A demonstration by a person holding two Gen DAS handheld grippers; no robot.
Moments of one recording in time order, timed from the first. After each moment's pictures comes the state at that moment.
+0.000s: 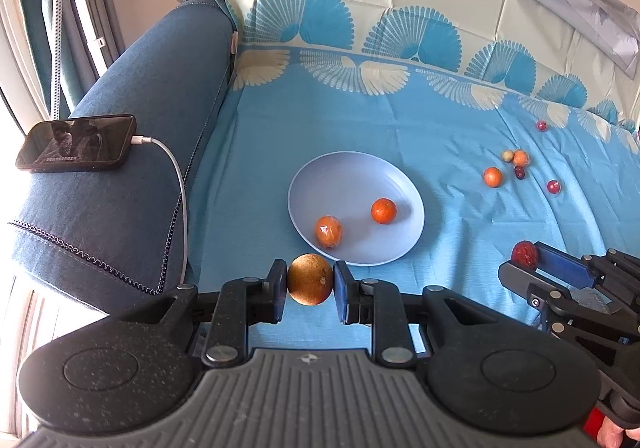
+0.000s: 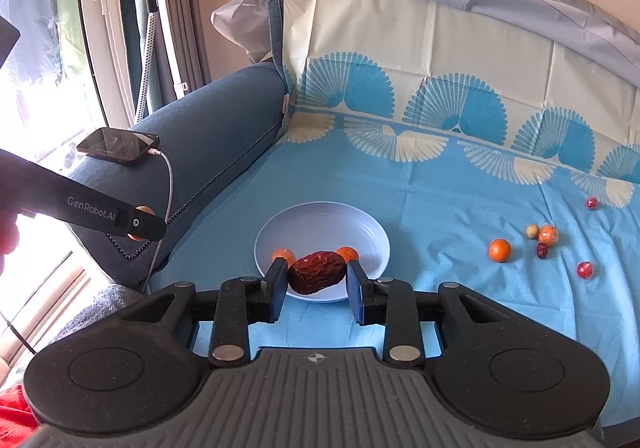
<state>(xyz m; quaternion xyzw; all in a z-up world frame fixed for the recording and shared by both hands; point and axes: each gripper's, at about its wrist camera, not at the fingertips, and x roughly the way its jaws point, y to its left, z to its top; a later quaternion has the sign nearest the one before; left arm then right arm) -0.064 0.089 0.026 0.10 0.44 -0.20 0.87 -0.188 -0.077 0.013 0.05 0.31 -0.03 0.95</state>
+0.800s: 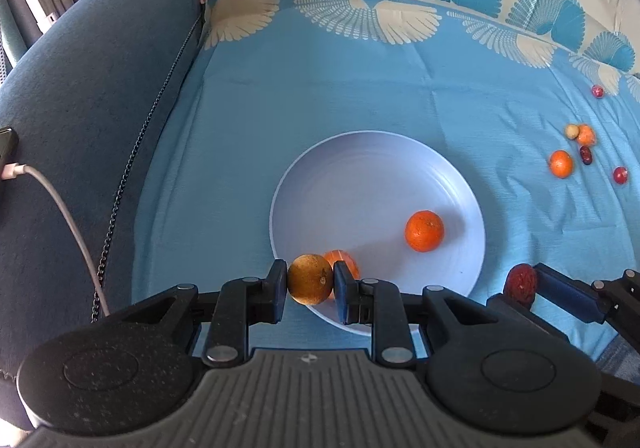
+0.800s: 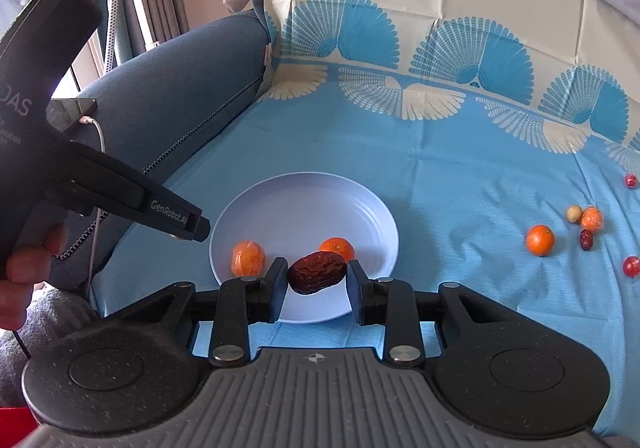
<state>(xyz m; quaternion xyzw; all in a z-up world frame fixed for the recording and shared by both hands) 0.061 0.008 -0.079 0.15 0.50 -0.17 0.84 -0.078 -0.113 -0.069 0.06 0.37 -0.02 0.93</state>
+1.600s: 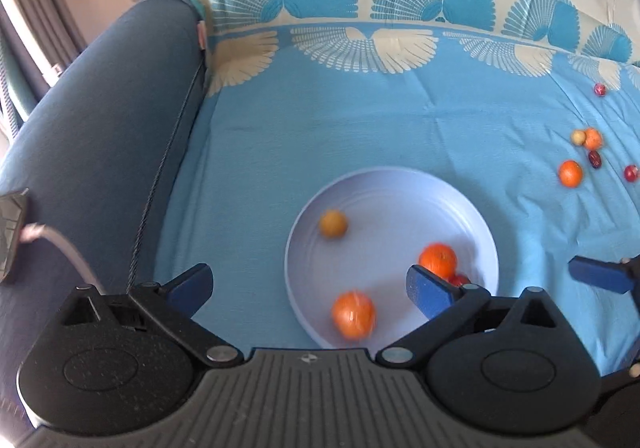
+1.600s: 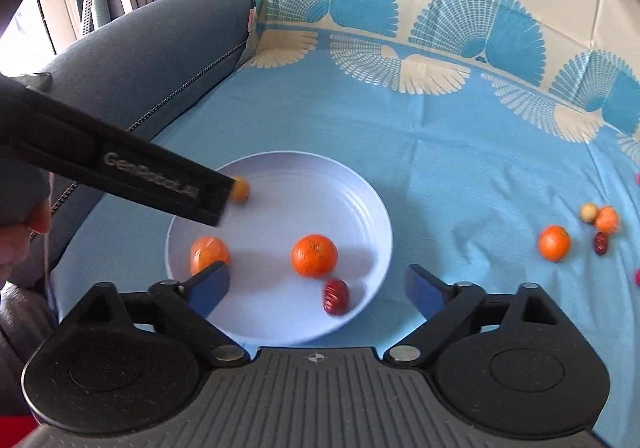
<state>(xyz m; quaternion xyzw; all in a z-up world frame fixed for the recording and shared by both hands) 0.048 0.006 -0.062 0.18 0.45 -0.18 0.86 -0.054 -0.113 -0.077 0.05 0.41 -0.03 0.91</state>
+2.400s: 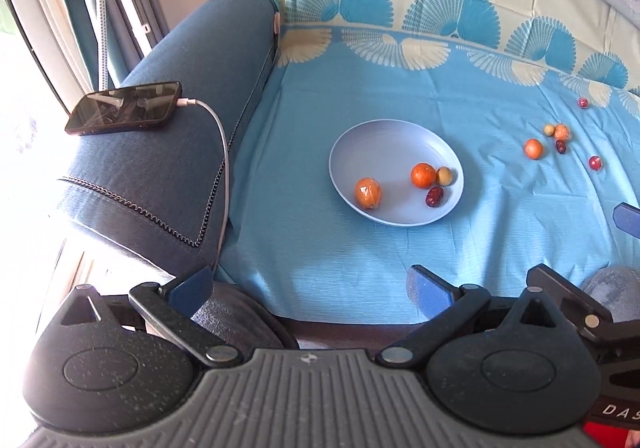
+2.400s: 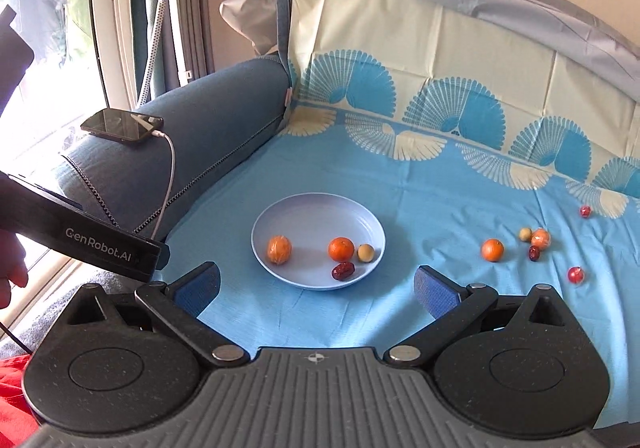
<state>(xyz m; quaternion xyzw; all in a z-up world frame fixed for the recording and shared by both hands) -0.108 0.089 0.017 0.13 0.44 -0.12 0.88 -0.217 -0.072 0.017 0.02 0.30 -0.02 0.95</state>
